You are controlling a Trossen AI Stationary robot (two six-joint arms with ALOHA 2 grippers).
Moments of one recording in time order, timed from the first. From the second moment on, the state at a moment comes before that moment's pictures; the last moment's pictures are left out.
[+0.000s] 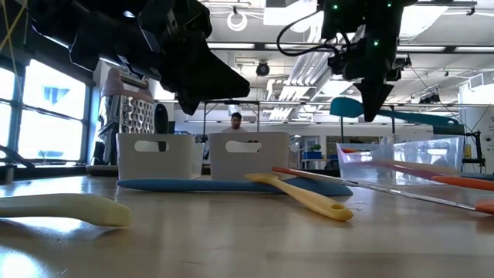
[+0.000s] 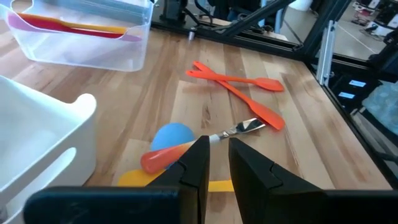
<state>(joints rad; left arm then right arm) -0.24 1.61 0.65 0.68 -0.17 -0.30 -0.21 1.42 1.08 -1.10 0.31 0.44</state>
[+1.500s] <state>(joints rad) -0.24 1.61 0.65 0.68 -0.15 -0.30 -0.28 1.42 0.84 -0.87 0.25 0.50</state>
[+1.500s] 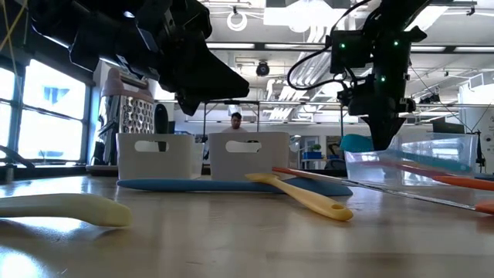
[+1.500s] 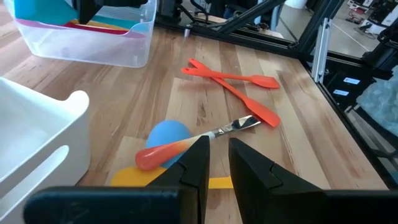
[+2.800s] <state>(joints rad) -0.24 1.61 0.65 0.68 -0.15 -0.29 -0.27 1.42 0.93 -1.07 0.34 0.54</state>
